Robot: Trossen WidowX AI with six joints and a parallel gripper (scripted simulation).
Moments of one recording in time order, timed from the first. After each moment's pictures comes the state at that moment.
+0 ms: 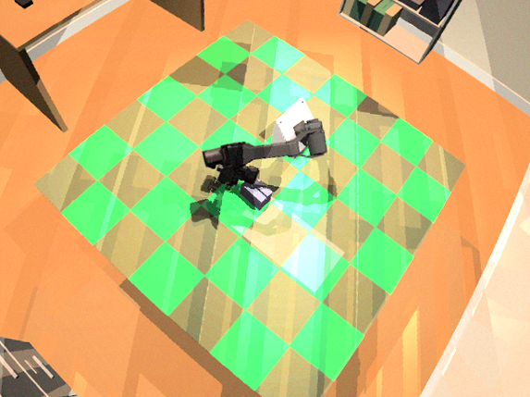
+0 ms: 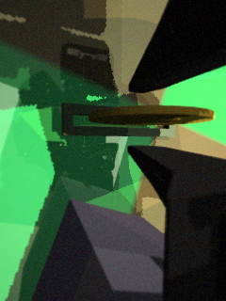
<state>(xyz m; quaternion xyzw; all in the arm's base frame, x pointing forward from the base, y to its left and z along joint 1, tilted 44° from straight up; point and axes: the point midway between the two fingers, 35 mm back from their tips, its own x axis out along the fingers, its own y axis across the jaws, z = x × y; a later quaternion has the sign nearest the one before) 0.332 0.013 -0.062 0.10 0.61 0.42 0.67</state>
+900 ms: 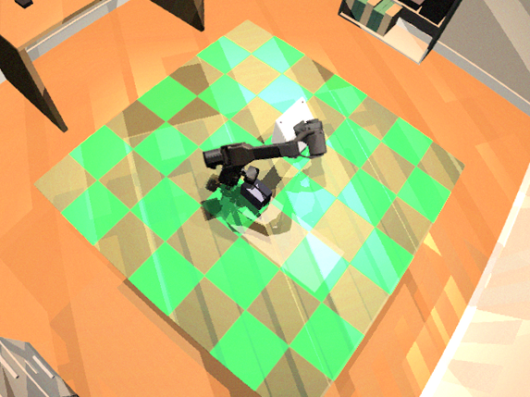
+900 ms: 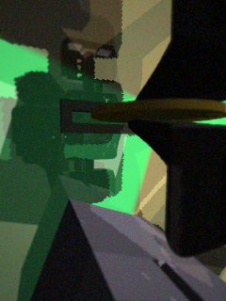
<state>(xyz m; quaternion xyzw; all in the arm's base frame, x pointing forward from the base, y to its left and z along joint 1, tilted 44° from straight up) 0.330 0.016 -0.064 0.10 0.61 0.42 0.66</state>
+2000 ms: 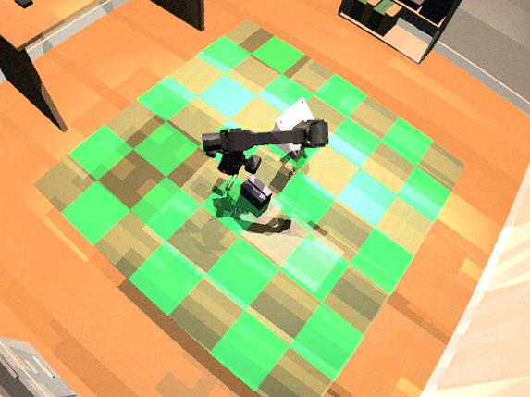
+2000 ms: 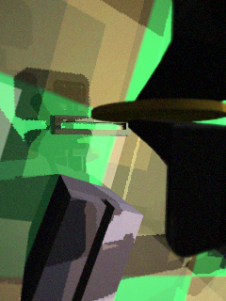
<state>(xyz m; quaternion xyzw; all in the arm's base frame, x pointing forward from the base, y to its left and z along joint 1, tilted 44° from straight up) 0.339 -0.038 -0.007 0.11 0.61 0.42 0.66</state>
